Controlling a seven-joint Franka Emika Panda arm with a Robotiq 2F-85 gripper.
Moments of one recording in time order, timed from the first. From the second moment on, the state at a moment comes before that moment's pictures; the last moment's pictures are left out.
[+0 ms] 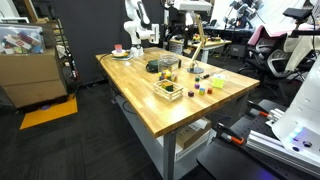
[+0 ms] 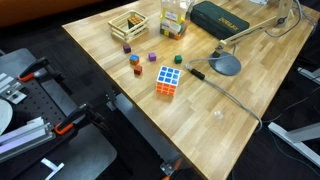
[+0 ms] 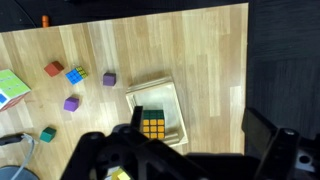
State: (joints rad) arm 0.07 -0.13 0.24 -2.28 0.07 2.15 0.42
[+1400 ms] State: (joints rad) arm 0.08 0.19 0.14 -2.12 0.05 2.17 0.49
